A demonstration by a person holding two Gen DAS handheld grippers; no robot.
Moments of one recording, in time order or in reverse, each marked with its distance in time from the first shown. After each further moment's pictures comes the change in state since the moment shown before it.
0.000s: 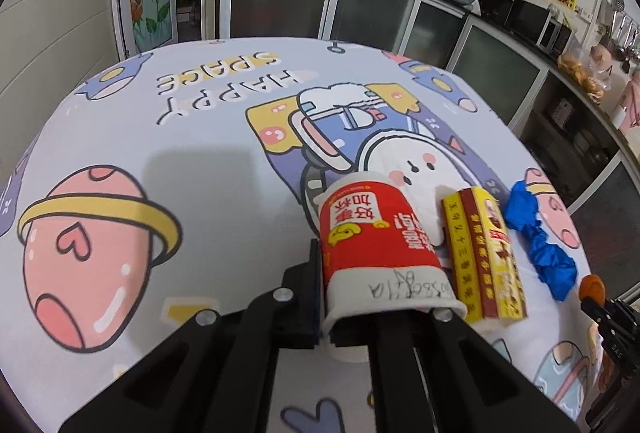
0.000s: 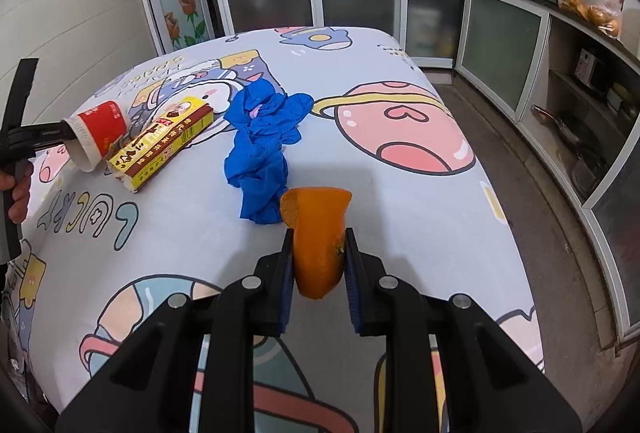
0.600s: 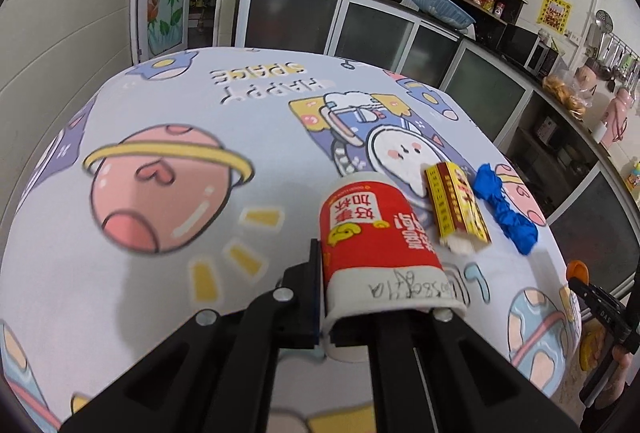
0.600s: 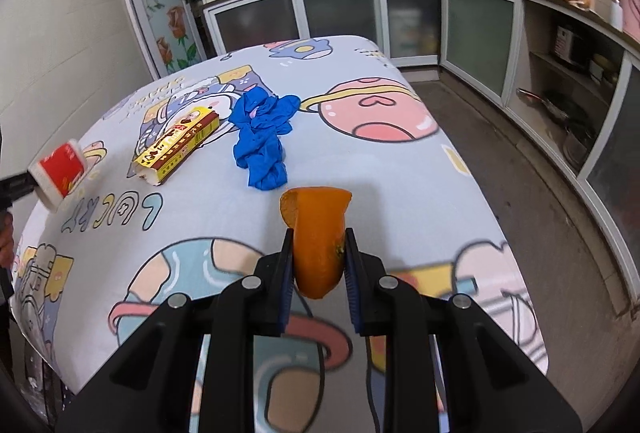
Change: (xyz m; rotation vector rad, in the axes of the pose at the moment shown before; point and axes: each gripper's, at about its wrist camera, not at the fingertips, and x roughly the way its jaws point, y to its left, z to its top) left arm -0.088 0.041 -0.060 -0.053 -0.056 -0.036; right arm -0.052 -0.012 -0.034 0.106 -0.046 0.006
